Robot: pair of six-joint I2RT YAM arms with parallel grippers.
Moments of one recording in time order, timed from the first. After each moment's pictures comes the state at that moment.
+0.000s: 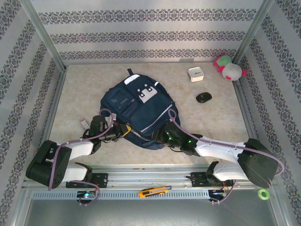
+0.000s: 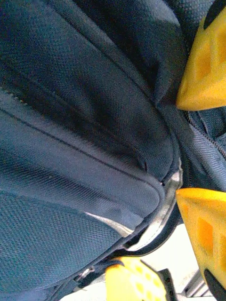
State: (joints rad) left arm -0.31 1.32 0.26 0.52 0.65 -1.07; right arm 0.89 1.27 0.49 0.03 -0.02 1.15
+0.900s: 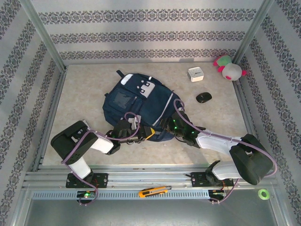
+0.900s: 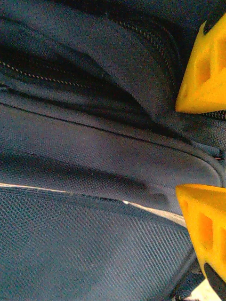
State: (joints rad) left arm -0.71 1.65 0.40 0.93 0.45 -1.27; right arm 0.65 1.34 0.51 0.11 -0.02 0.99
